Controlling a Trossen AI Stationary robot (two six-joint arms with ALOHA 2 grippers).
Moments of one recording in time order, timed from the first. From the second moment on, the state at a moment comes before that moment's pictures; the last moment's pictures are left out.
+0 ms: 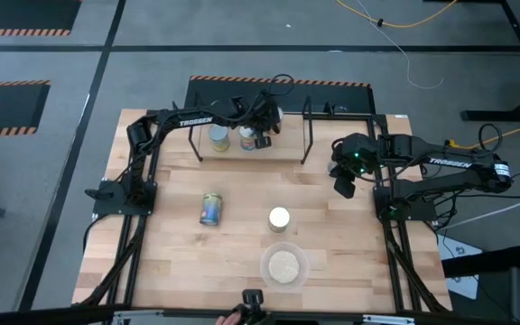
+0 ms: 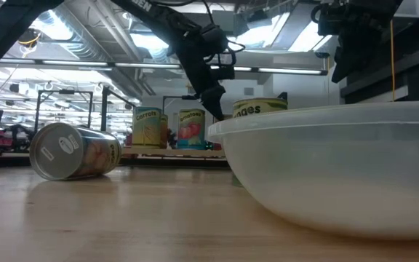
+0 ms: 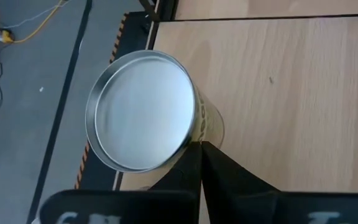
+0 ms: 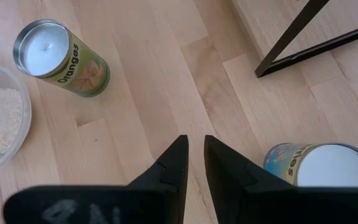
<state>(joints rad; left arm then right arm) 0.47 2.00 1.66 -0.51 -0.14 0.40 -0.18 1.00 0.92 -0.93 -0.02 0.23</state>
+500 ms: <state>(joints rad) 0.42 1.96 1.66 -0.47 -0.11 0.40 -0.18 1.00 0.92 -0.93 -0.02 0.23</state>
